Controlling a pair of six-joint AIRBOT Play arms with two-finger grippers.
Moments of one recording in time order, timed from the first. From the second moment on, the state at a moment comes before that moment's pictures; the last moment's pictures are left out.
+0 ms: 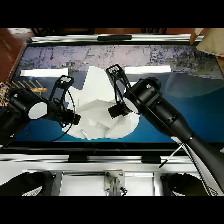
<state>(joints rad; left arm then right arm) -0.61 -1.09 1.19 1.68 -1.39 -1.83 0.80 -1.31 1.47 -1.78 1.38 1.85</state>
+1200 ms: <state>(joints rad) 0.00 -0.90 1.01 1.82 -1.49 -1.62 0.80 -1.34 1.47 -1.79 1.34 1.86</state>
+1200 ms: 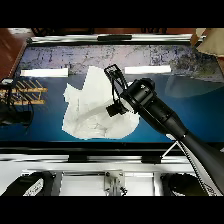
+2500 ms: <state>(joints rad) 0.47 -1.20 0.71 1.63 -0.99 -1.40 0.80 -1.34 1.47 -1.70 1.39 1.93</state>
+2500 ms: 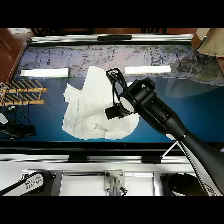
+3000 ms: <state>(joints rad) 0.47 -1.23 0.71 1.63 -0.94 -1.42 0.80 -1.34 1.47 -1.70 1.41 1.94</state>
